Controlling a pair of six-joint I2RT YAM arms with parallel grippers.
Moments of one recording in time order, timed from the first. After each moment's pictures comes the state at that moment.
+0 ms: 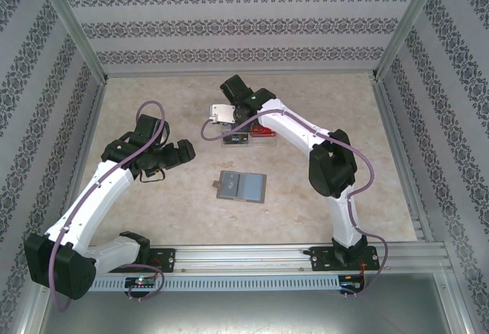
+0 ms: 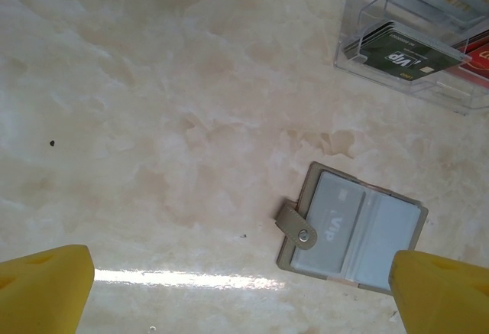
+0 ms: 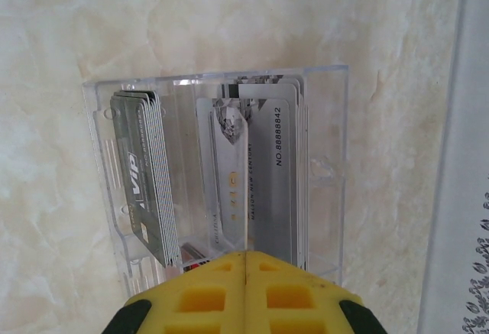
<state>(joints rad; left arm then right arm) -0.29 1.12 1.02 -0.94 0.08 -0.66 0.67 2.12 1.92 -0.84 0.14 -0.92</state>
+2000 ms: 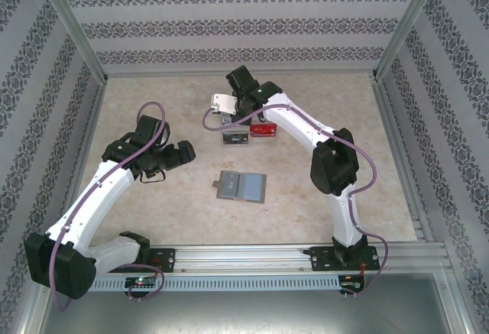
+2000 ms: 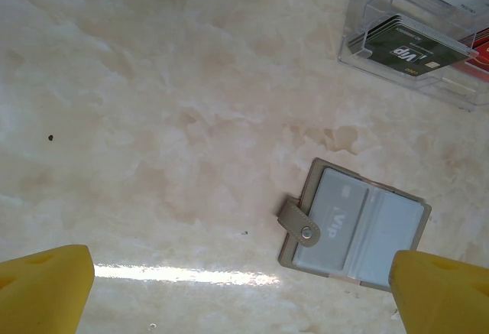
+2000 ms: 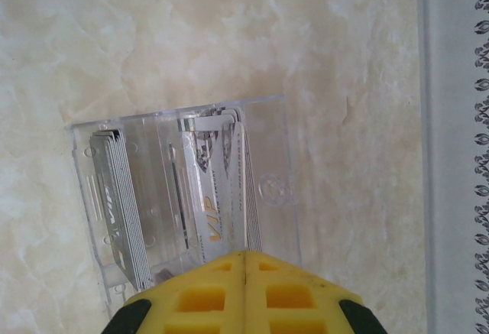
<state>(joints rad) -0.29 1.12 1.01 -0.94 0.08 -0.67 0.62 2.12 1.98 -0.81 0.02 -0.89</state>
